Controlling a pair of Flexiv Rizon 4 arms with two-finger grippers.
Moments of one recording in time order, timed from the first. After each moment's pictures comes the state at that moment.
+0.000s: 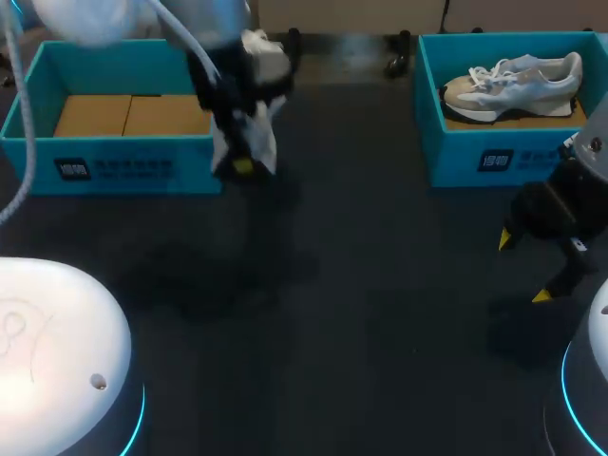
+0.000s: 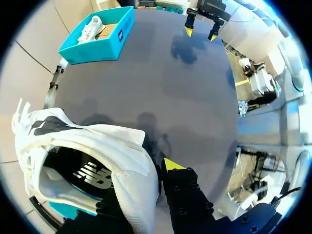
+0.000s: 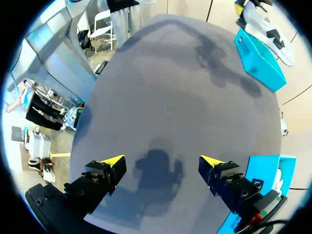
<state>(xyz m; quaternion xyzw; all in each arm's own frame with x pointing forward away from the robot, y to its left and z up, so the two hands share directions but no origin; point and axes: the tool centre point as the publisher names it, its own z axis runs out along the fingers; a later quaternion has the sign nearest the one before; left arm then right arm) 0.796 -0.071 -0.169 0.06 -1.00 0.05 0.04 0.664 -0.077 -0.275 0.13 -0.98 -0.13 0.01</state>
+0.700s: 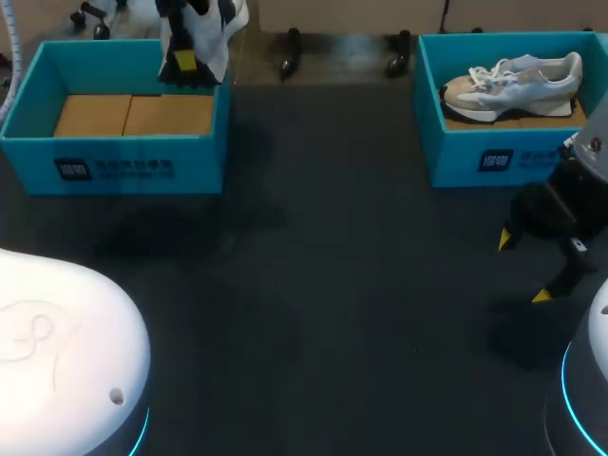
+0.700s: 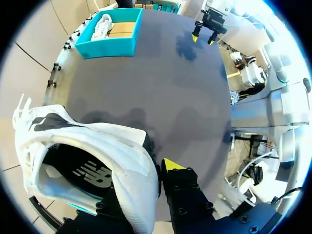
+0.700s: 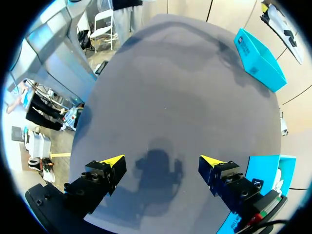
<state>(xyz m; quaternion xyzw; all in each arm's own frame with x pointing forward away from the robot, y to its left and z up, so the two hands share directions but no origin) 0.890 -0.012 -0.089 0.04 -1.00 0.03 0.08 0.664 -0.077 -0.275 0.13 -0.98 -0.13 0.01</state>
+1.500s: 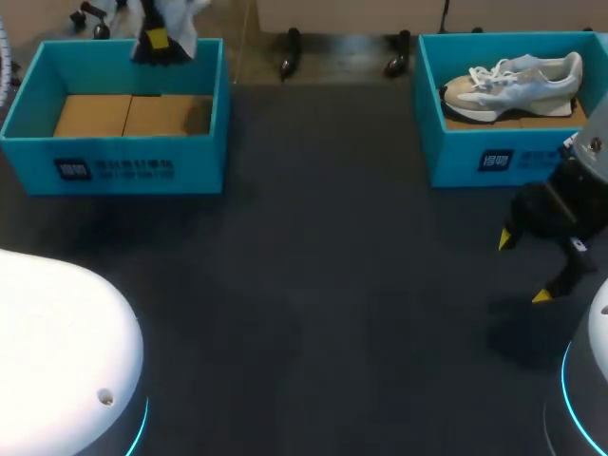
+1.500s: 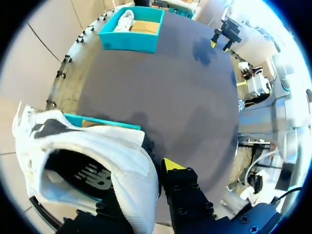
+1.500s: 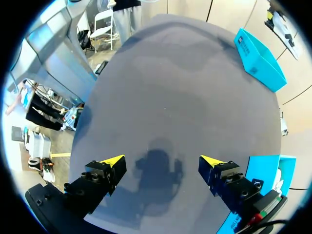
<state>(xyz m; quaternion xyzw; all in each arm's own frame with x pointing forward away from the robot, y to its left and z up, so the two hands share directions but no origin) 0.960 0.049 -0.093 0.07 -0.99 0.05 0.06 0.664 -0.077 -0.275 0.13 -0.98 -0.13 0.01</state>
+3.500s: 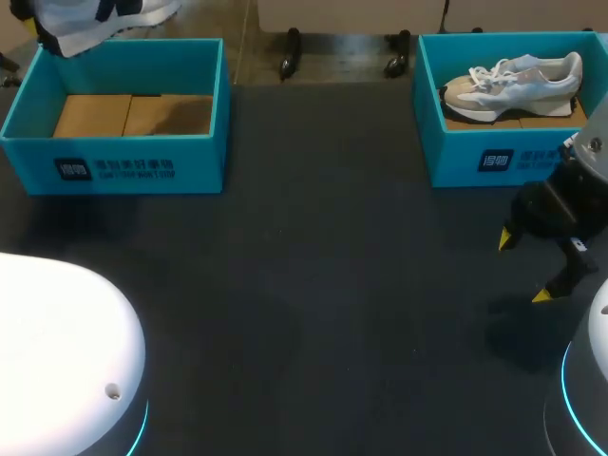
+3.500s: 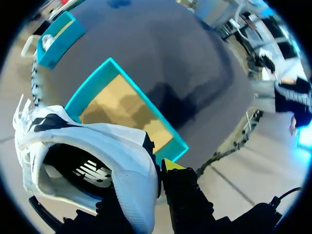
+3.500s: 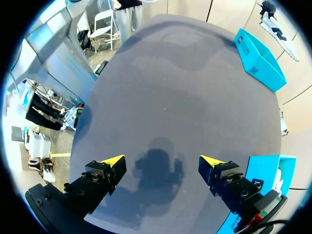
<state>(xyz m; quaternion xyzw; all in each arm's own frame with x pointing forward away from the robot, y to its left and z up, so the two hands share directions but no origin) 1.042 0.242 -0.121 -0.37 -0.93 -0.07 0.02 0.664 -0.077 -0.275 0.13 -0.98 -0.13 0.01</state>
